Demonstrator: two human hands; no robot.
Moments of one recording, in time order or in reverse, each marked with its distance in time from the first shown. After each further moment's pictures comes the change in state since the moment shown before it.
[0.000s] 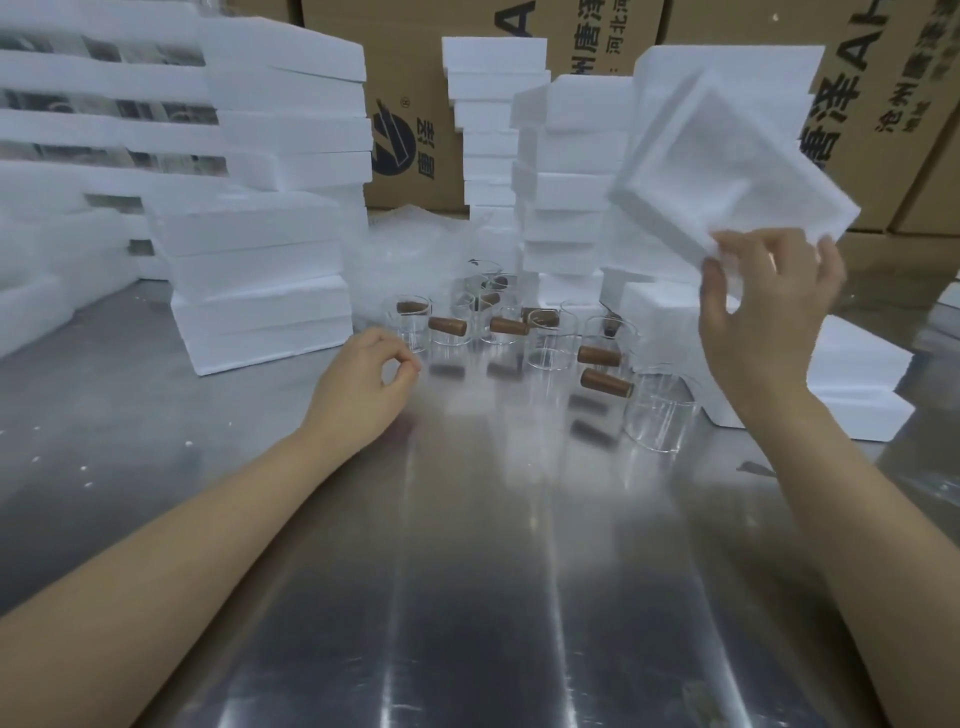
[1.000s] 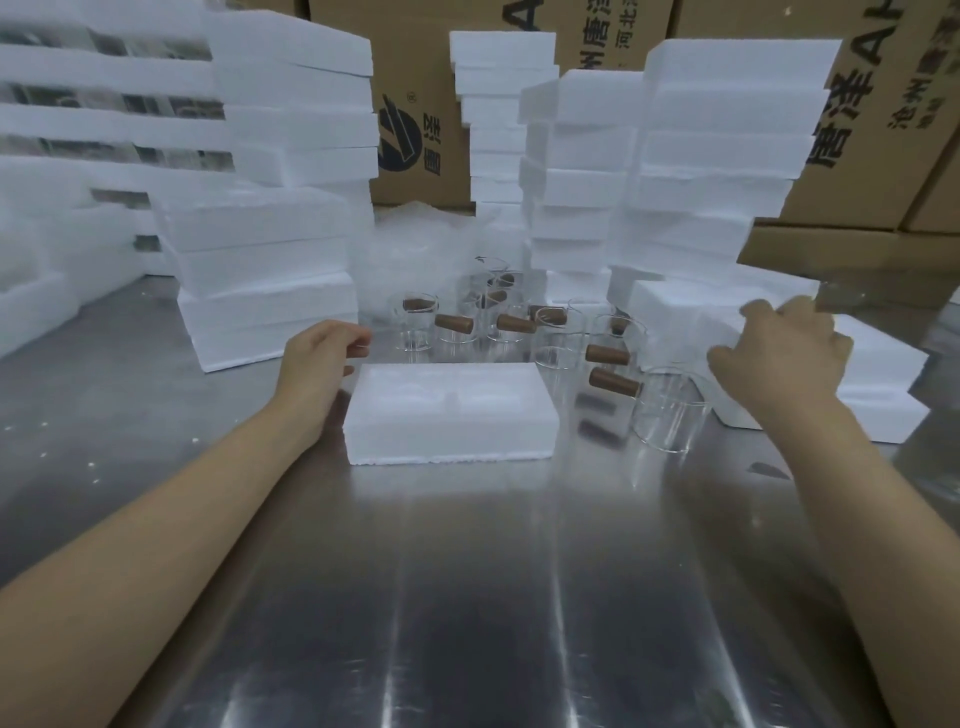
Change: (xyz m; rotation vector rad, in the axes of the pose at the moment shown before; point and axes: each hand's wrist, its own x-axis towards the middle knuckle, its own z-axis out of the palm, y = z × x) left_hand 0.015 -0.020 -0.022 -0.648 0.197 -0.597; right_hand -0.010 0.011 -0.004 -0.353 -0.721 0.417
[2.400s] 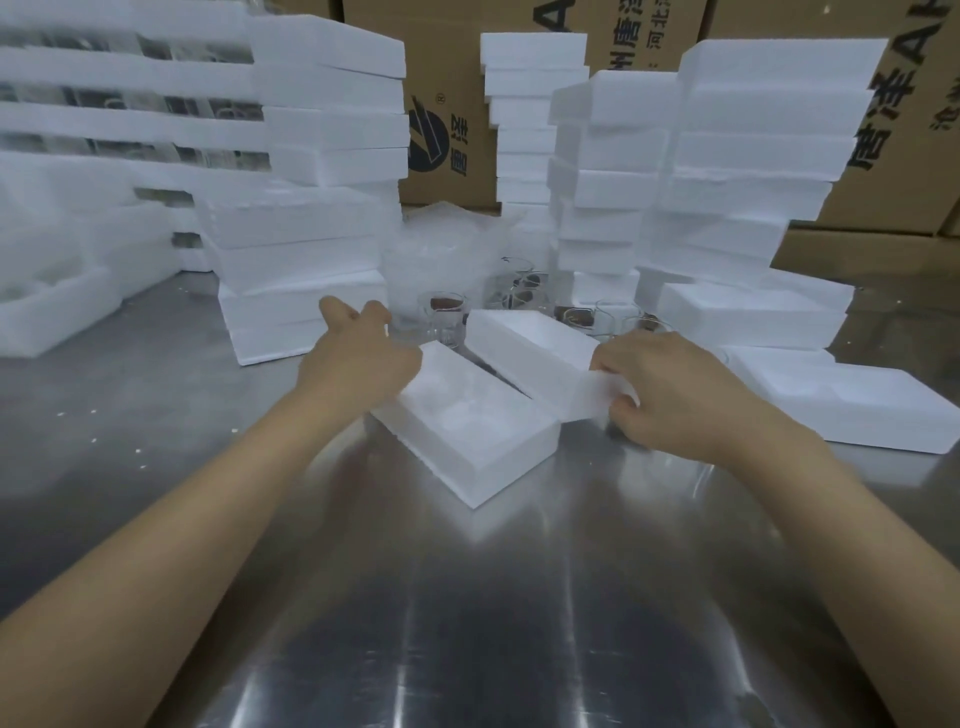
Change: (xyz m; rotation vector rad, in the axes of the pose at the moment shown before) left_hand -0.025 0.036 -0.004 0.989 -0.107 0.148; right_hand -0.052 -0.064 -0.012 0.102 -0.182 -0.884
